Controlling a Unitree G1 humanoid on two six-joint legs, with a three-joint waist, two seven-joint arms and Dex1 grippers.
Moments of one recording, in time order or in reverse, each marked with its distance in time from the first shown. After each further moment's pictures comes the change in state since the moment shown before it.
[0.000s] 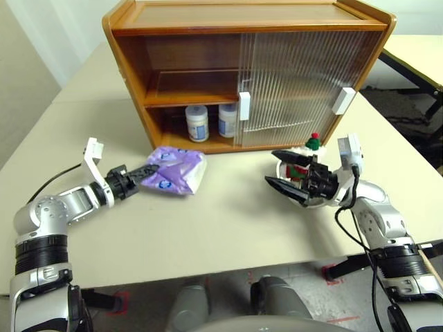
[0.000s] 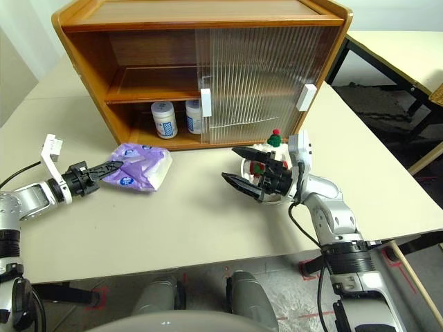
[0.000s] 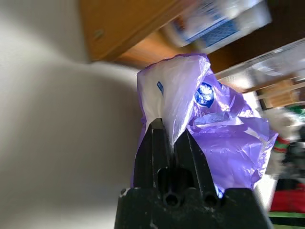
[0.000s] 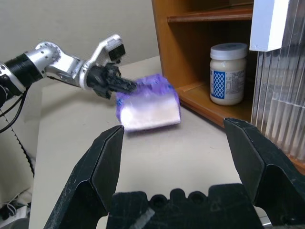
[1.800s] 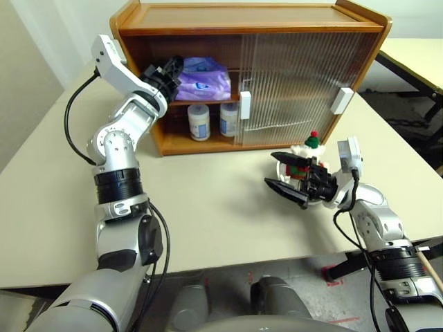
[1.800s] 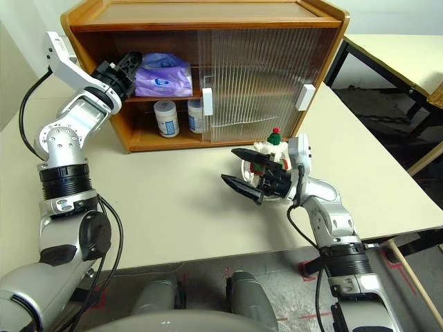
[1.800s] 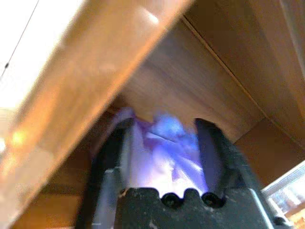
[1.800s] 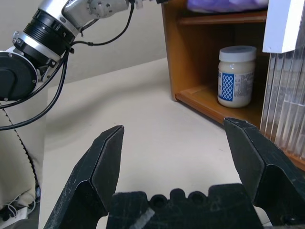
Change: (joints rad) left arm -0.522 -0.424 -0.045 -0.098 0.095 -0.437 0.662; right arm 0.024 0.018 -0.002 0.008 -0.002 -0.025 0.008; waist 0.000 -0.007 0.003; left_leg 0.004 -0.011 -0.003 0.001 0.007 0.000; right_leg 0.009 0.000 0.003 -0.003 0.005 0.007
